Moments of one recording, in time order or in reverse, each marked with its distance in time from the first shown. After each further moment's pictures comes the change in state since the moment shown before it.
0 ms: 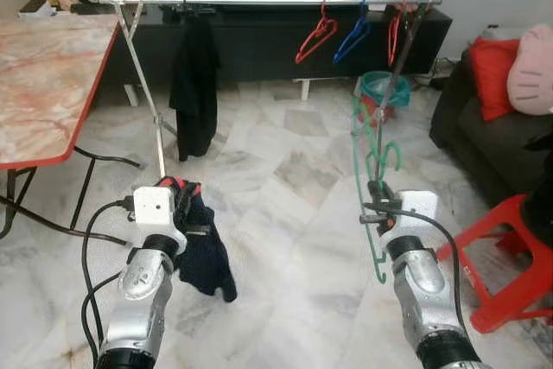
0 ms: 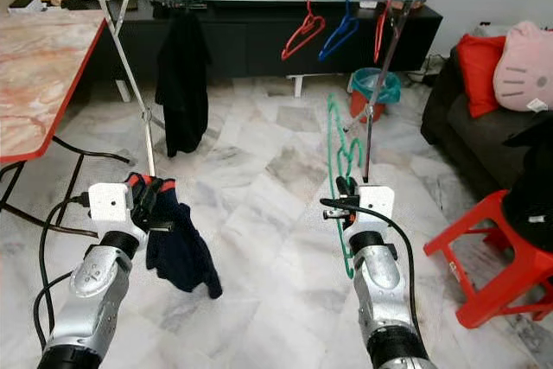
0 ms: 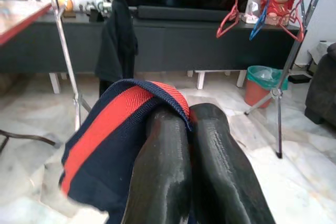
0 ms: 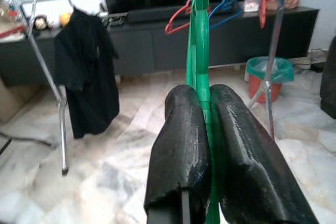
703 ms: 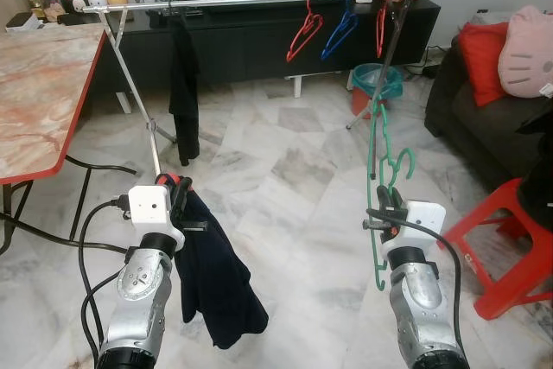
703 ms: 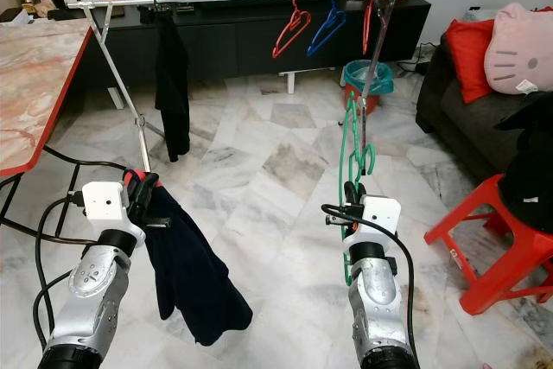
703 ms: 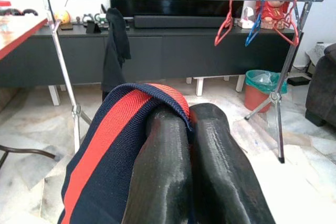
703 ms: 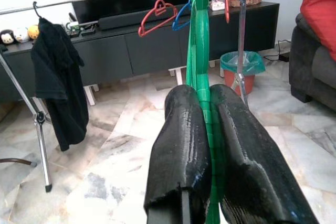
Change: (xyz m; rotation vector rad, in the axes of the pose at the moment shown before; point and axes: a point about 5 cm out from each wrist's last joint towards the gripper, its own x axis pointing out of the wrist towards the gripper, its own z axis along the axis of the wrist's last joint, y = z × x) left arm 0.004 0.002 0.005 -0.005 -0.033 0.024; right arm -0.010 0.004 -0.001 0.002 -0.010 -0.081
